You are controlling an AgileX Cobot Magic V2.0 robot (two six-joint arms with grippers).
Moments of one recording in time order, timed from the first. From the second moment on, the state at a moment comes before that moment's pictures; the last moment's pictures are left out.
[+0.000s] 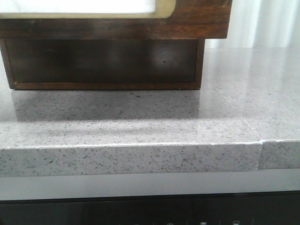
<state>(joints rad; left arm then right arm) -0.03 0.00 0.00 -0.05 0.10 0.11 0.63 0.63 -0.94 0.19 0.83 -0.20</state>
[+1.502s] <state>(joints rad) -0.02 0.00 0.00 -0.05 0.08 0.05 0.63 0.63 -0.94 0.19 0.83 -0.20</state>
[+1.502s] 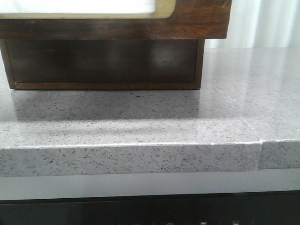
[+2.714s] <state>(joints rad) -0.02 0.00 0.00 -0.05 0.08 0.05 0.04 0.08 -0.25 0.11 0.38 -0.21</state>
